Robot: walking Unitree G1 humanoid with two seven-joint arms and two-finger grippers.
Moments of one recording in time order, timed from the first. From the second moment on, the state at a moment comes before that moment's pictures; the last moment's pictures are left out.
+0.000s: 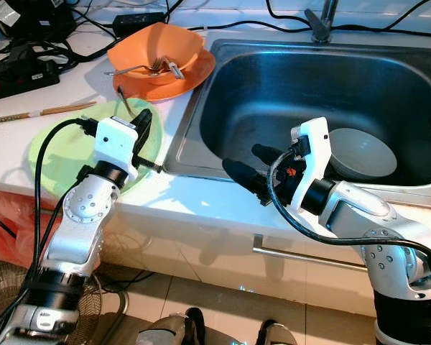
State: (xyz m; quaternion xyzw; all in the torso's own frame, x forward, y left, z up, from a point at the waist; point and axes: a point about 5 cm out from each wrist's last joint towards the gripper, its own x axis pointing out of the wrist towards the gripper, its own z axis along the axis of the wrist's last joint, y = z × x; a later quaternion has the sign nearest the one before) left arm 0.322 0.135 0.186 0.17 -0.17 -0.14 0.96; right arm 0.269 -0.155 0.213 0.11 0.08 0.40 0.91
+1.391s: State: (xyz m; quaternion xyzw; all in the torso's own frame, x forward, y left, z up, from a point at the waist) left arm 0.282 0.078 0.210 0.06 -0.22 -0.34 0.91; right arm 0.276 -0.160 0.215 0.12 0.07 0.39 0.91
